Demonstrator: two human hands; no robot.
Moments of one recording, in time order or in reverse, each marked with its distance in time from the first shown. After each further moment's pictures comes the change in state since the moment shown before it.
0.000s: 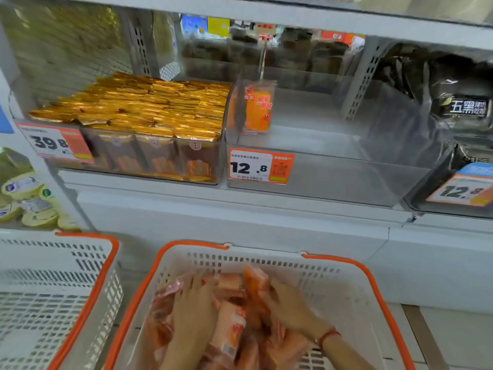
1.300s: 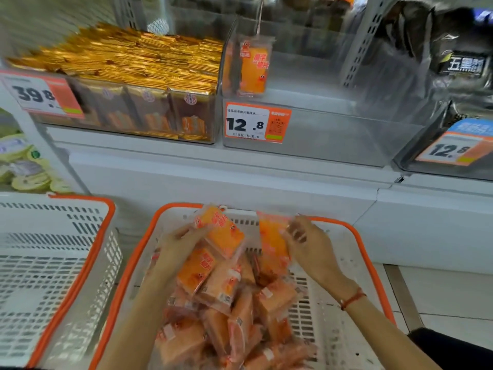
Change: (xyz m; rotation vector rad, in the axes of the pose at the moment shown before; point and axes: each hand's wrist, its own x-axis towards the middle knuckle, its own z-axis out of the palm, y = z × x) left_hand -0.008 0.002 -0.063 -1.272 -0.073 -0.353; right_hand -0.052 -0.022 -0.060 0.085 0.541 -0.059
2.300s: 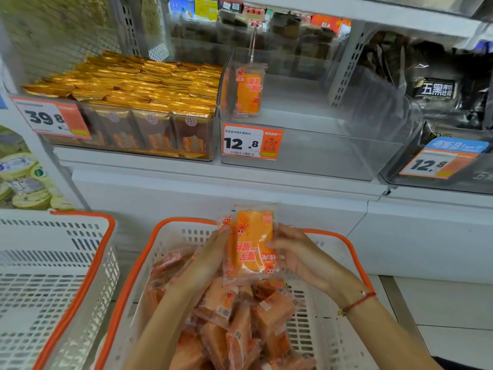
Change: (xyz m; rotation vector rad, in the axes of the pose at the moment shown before) left_hand -0.005 0.014 0.038 0.056 -0.301 -0.079; right_hand 0.002 -0.079 -0.038 0.969 -0.583 0.362
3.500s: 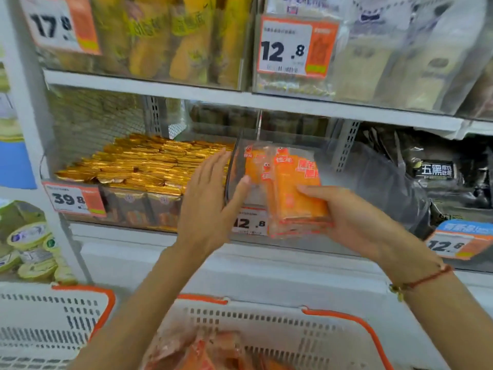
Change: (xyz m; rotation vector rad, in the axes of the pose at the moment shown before) left_hand 0.017 0.183 -0.022 0.744 0.598 1.092; right_hand 0.008 -0.193 0.010 -0.151 0.182 -0.224
